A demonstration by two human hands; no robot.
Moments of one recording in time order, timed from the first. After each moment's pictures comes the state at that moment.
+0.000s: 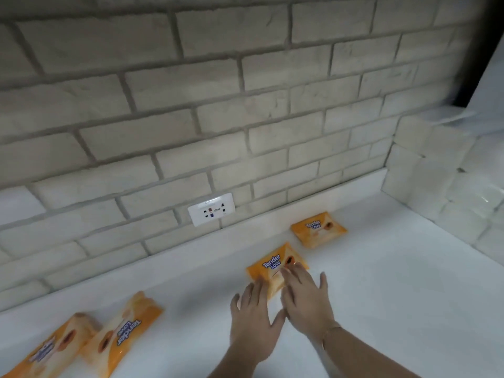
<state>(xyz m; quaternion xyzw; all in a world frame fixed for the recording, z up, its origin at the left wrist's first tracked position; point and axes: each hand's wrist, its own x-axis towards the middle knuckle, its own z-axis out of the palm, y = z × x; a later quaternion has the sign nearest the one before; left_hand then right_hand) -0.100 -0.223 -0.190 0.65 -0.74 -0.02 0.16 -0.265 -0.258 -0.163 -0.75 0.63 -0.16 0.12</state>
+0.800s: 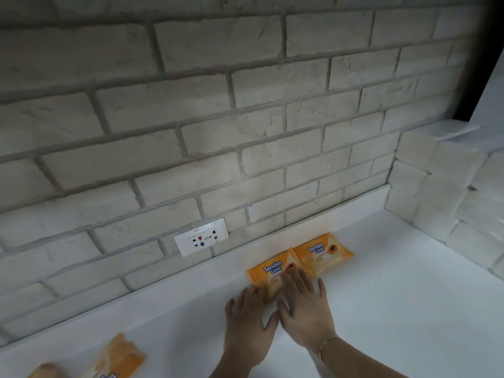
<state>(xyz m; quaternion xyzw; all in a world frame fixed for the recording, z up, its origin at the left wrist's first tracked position) -0.091 -0.306 -0.188 0.63 -0.75 0.03 0.21 -0.266 -0.326 -0.170 -0.75 0.63 -0.19 0.06</state>
